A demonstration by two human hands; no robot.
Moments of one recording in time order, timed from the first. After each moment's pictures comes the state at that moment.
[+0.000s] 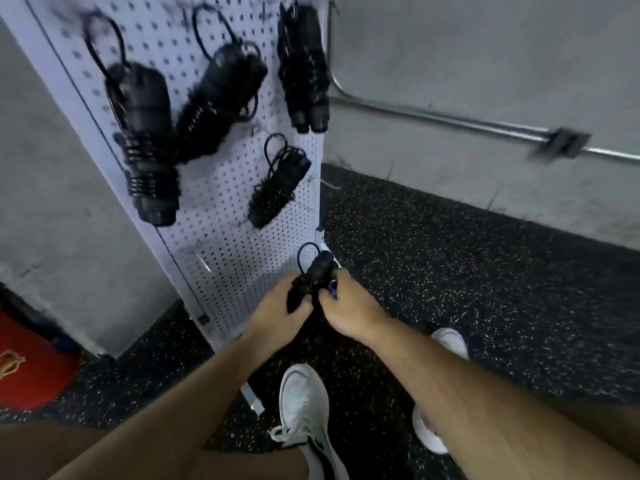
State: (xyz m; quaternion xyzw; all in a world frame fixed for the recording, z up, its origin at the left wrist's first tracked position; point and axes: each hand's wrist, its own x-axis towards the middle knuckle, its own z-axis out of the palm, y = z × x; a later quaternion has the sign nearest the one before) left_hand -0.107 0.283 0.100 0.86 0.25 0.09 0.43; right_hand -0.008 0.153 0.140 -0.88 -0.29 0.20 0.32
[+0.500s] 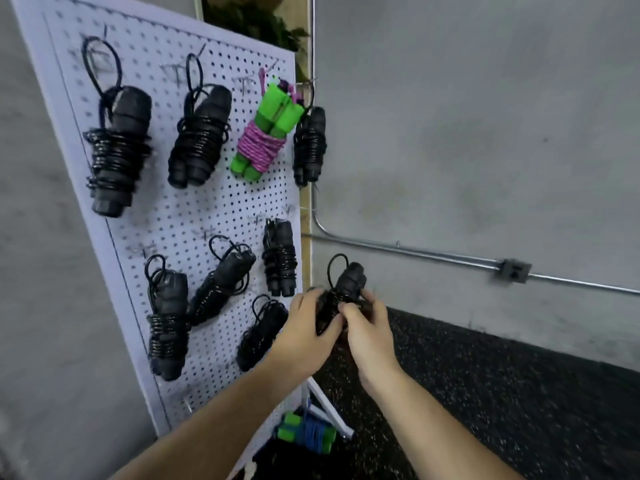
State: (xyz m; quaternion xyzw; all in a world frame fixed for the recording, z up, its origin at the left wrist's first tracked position) left_hand -0.030 0.236 0.323 0.86 0.12 0.24 0.42; right_hand 0.031 0.131 0.326 -0.63 -0.10 0.11 0.76
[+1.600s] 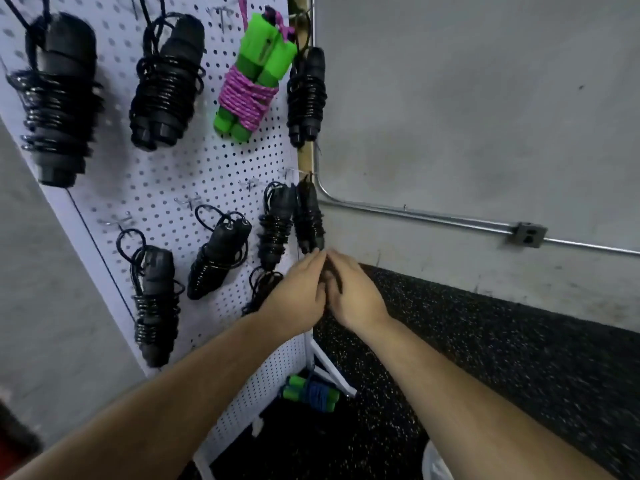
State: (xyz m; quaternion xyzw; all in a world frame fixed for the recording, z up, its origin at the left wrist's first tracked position) left_hand 0.020 0.282 0.325 0.95 0.08 0.19 0.22; right_hand 0.100 0.167 0.305 -0.79 -0.42 -0.07 0.44
